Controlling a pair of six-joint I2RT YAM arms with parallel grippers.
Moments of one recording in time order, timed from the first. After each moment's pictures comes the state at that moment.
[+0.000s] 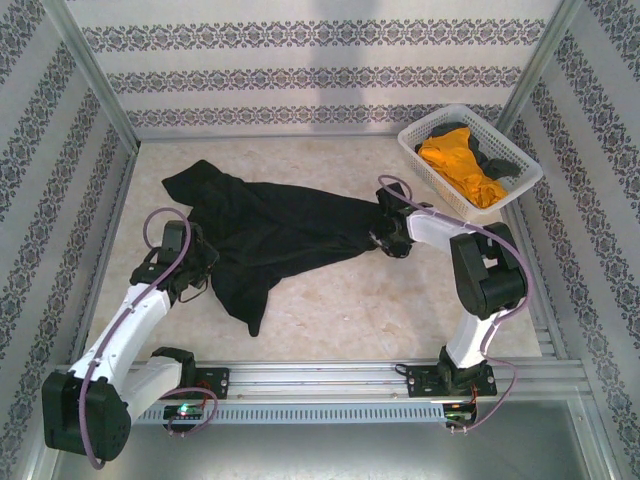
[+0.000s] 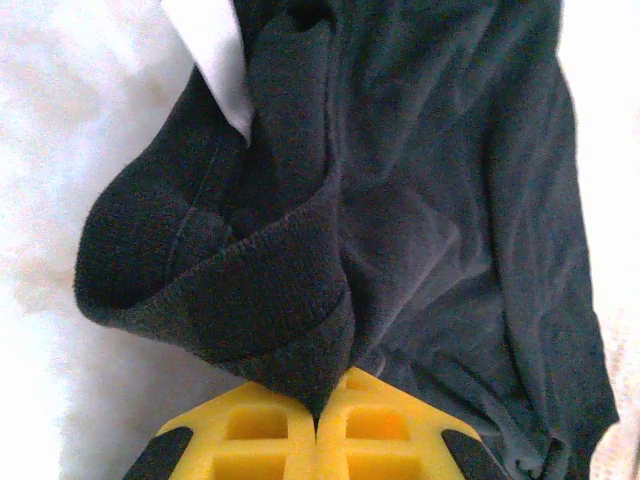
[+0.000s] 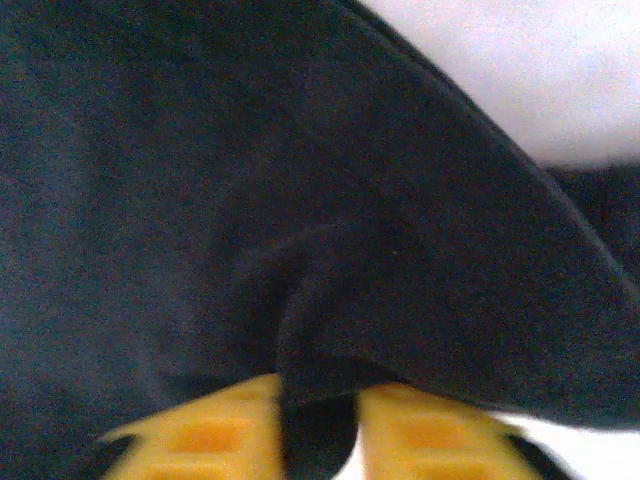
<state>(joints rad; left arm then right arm) -0.12 0.97 0.66 -0.57 0.01 -1.10 0.31 1.79 1.07 -0.48 -0.05 1.09</state>
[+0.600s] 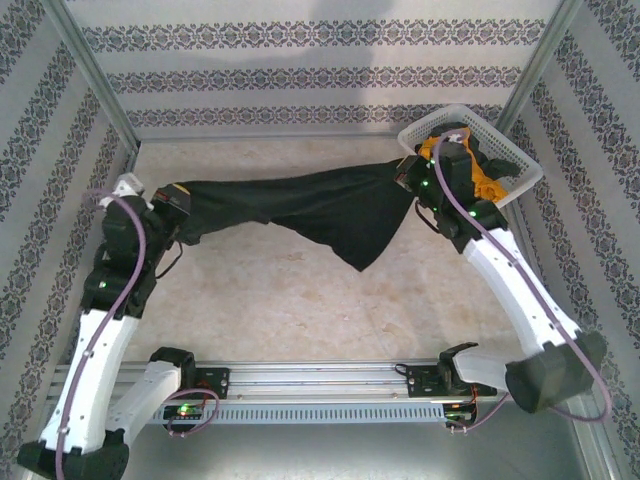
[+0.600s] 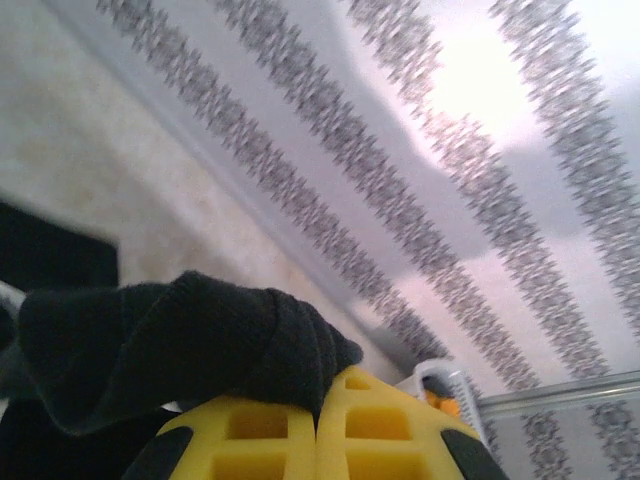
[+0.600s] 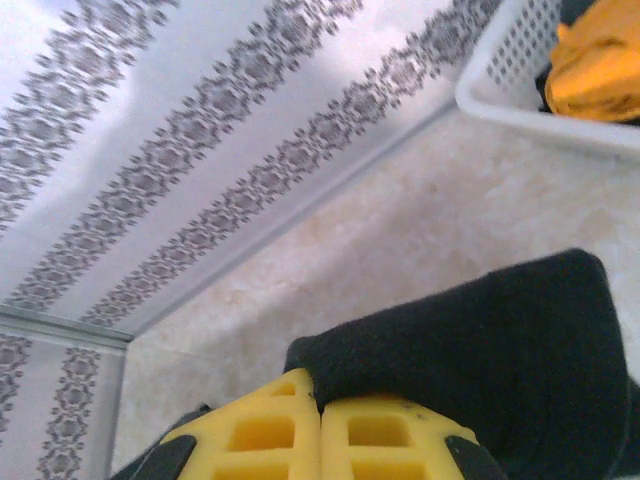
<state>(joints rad) -0.12 0.76 1.04 -0.50 -0.09 -0.96 0.31 1.19 1.22 -0.44 0.07 0.84</state>
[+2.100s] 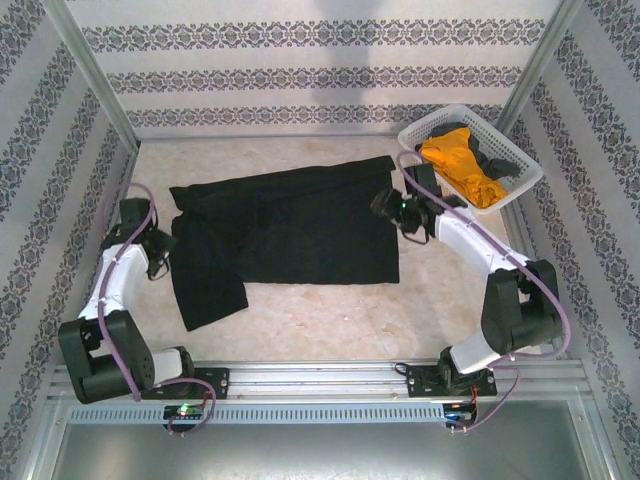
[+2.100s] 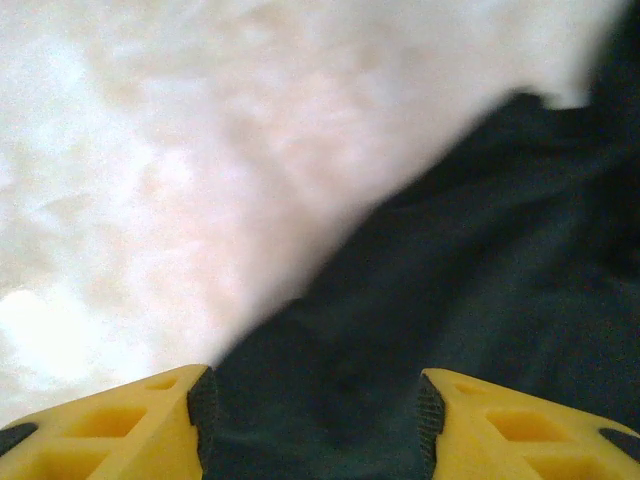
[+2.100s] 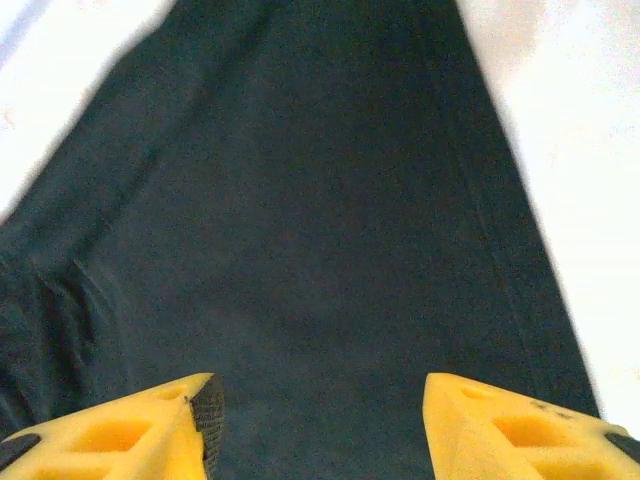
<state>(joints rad) 0.32 1.28 0.84 -0.69 -0.07 -0.82 0.25 1.52 1.05 -0.47 -0.18 0.78</state>
